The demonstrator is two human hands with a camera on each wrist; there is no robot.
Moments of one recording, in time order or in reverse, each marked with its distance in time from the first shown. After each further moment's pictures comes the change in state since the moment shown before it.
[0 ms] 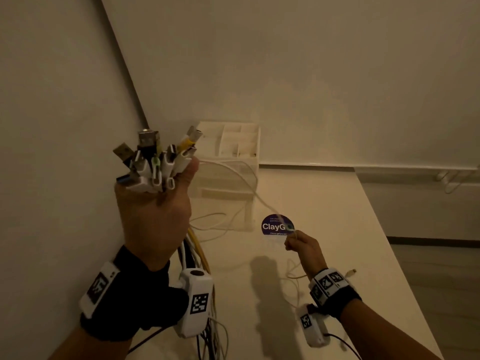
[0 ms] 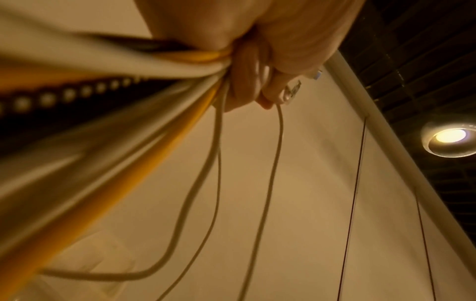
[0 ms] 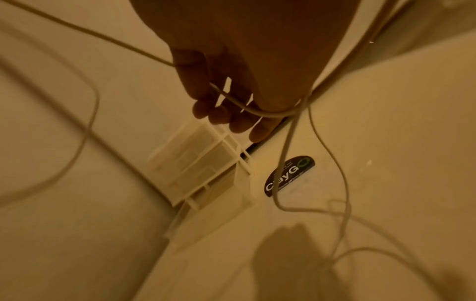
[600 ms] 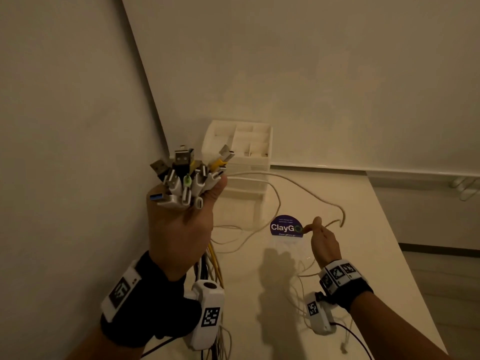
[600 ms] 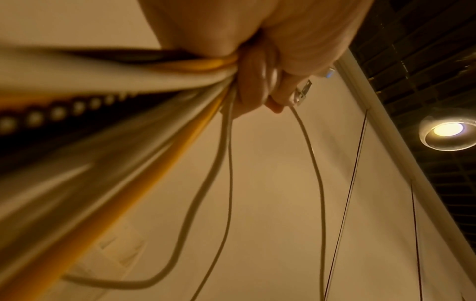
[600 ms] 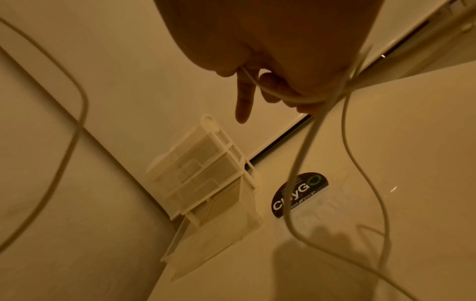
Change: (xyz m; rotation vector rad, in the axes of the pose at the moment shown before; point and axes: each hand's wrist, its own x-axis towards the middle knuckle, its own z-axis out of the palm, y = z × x) left_hand -0.018 0.000 -0.004 -0.036 -0.158 0.072; right_hand 0.011 -0.025 -0.005 -0.332 0.202 0.090
